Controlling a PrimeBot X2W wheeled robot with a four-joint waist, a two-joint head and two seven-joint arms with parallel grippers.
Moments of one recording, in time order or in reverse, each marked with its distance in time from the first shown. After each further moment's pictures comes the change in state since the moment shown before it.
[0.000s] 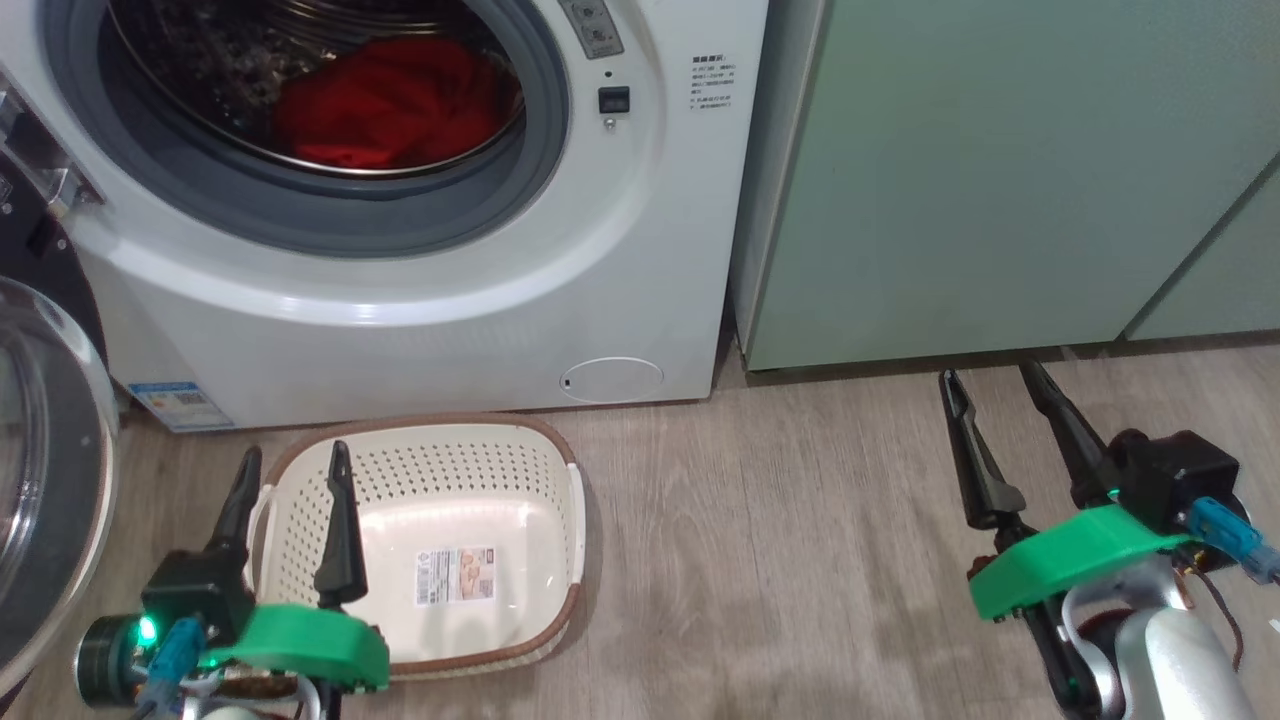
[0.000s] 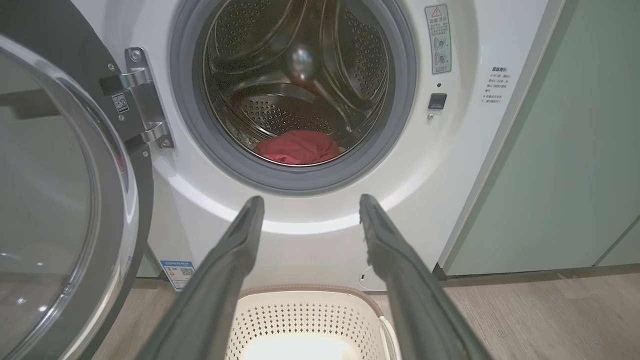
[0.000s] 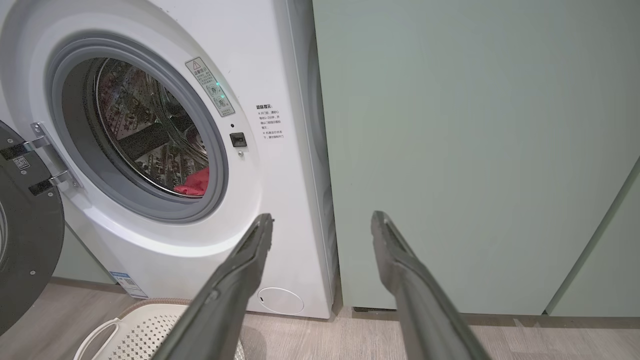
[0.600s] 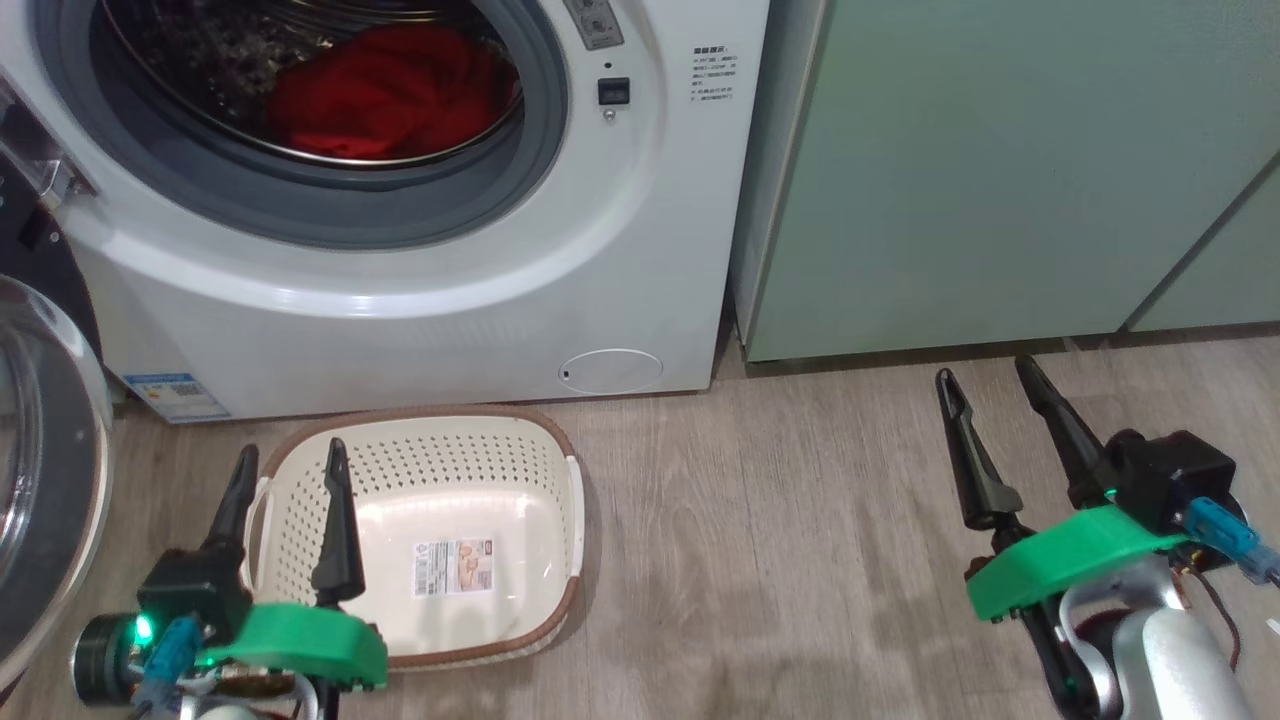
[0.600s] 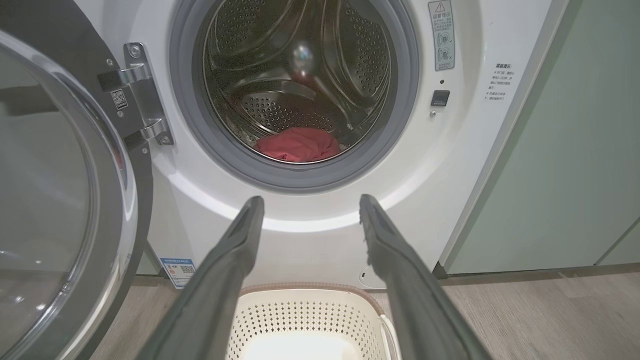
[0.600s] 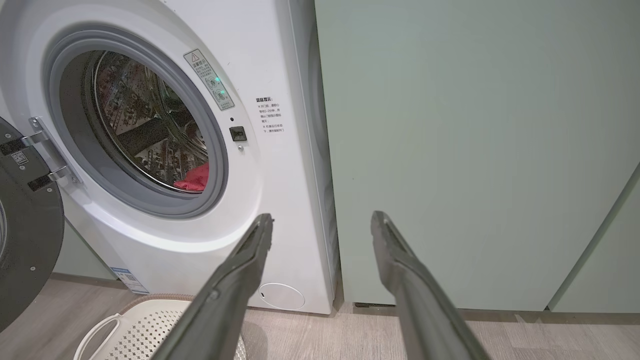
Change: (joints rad) left arm 0.000 0.000 0.004 -0.006 0.000 0.000 0.000; right arm 0.000 0.000 0.005 0.000 0.000 0.000 0.000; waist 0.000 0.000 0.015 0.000
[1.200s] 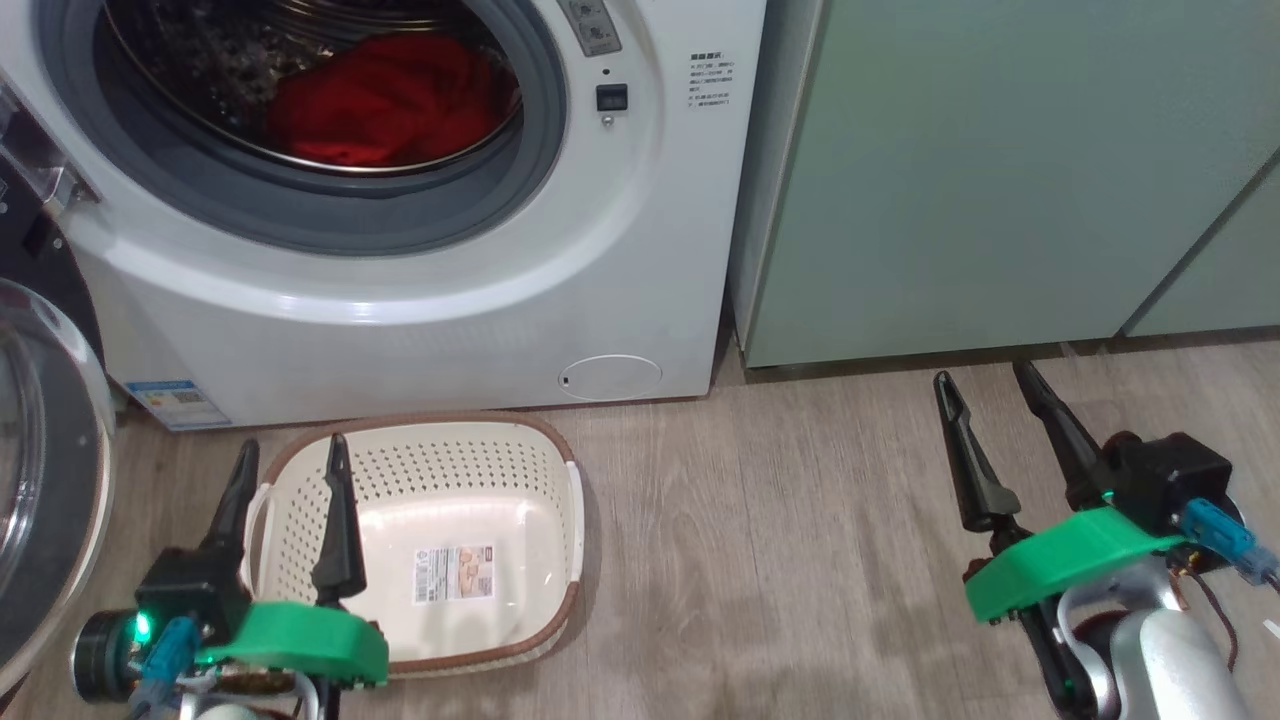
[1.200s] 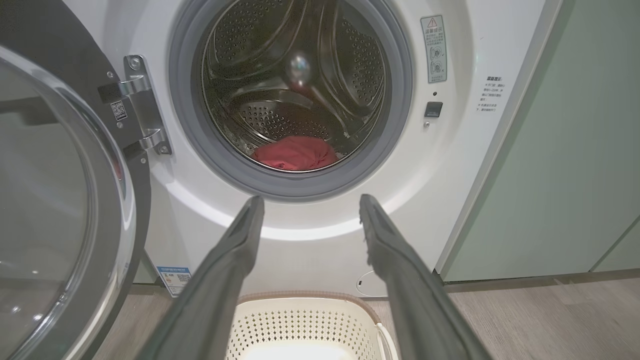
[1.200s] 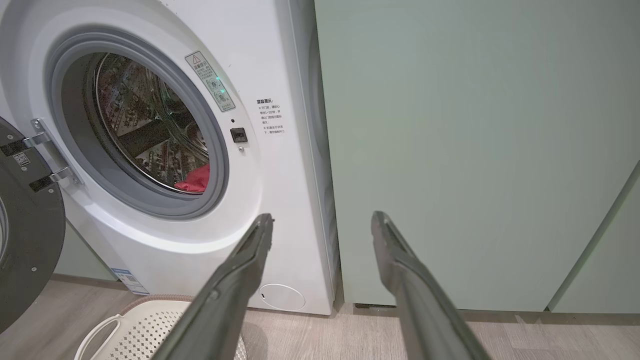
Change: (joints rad) left arm 0.001 -0.001 0.002 -0.017 0.000 -0.003 0.000; right arm 0.000 0.000 0.002 0.011 0.000 0.000 -0.005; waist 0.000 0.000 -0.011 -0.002
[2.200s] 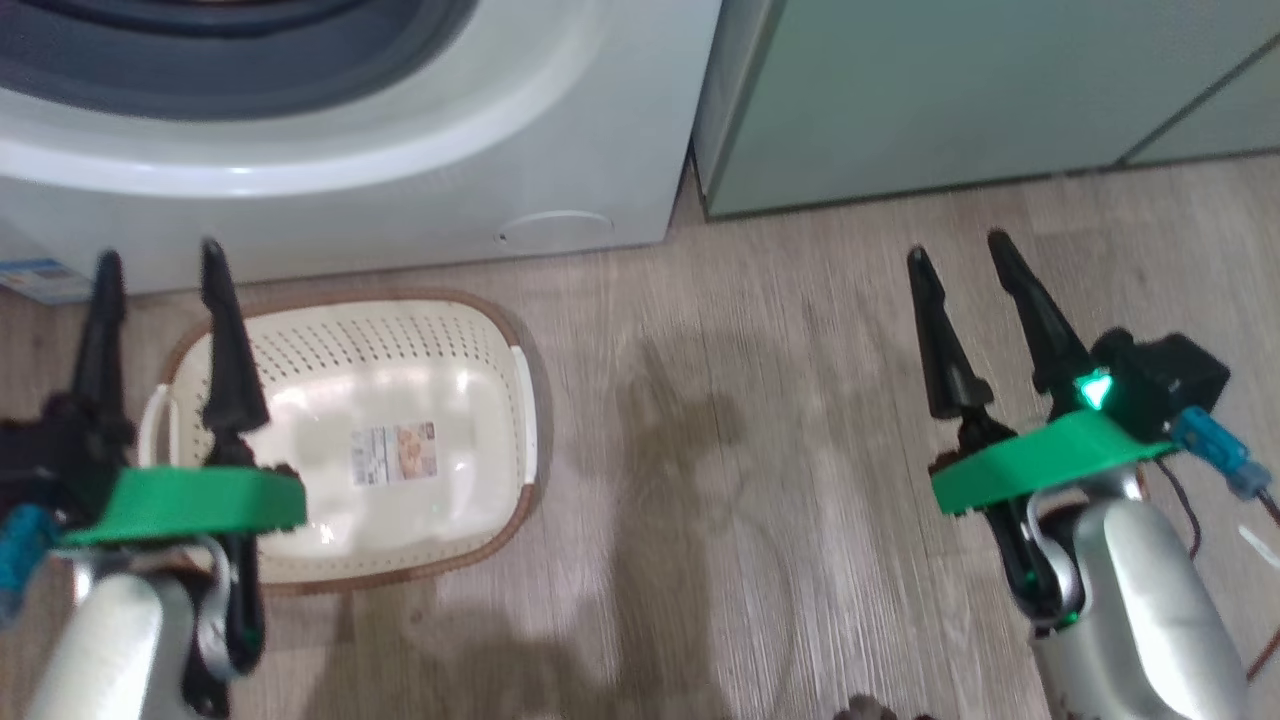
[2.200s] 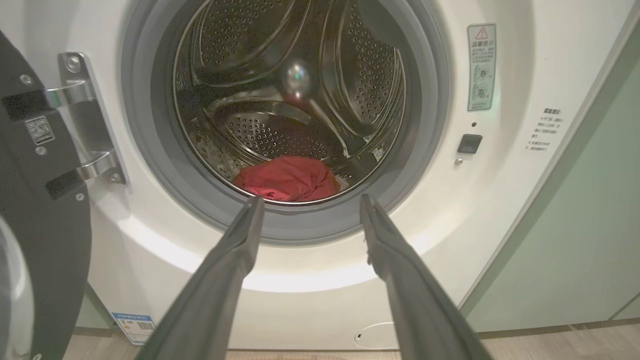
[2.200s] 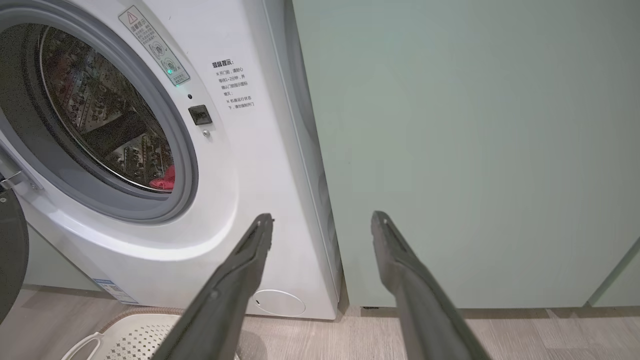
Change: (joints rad) left arm -0.214 0.050 0.099 -0.095 -0.051 0.005 0.000; right arm -0.228 0.000 0.074 0.115 0.061 0.000 -0.137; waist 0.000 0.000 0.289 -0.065
